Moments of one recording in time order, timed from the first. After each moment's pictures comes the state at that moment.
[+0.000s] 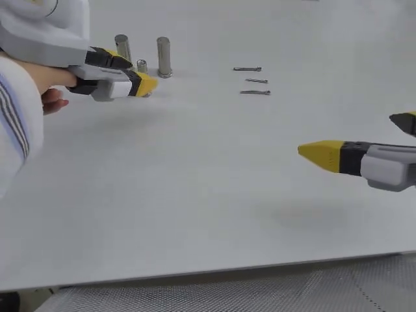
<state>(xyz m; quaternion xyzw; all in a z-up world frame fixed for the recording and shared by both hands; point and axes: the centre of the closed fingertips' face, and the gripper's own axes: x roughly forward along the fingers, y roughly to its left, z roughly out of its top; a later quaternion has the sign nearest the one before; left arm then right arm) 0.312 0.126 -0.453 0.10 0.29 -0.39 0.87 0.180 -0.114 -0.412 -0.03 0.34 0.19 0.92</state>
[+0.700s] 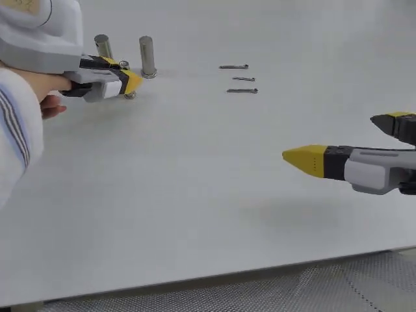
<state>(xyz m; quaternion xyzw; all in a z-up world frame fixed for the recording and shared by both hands) 0.324 0.121 -0.461 0.08 0.29 -0.38 0.87 0.178 -0.111 -0.420 -0.02 0.36 0.19 0.91</state>
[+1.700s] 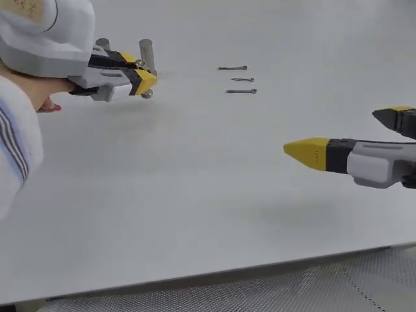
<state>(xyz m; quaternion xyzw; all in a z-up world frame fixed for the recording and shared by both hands) 0.290 0.080 -0.427 0.15 0.23 -0.47 0.84 0.180 -0.114 -0.410 -0.01 0.34 0.19 0.92</state>
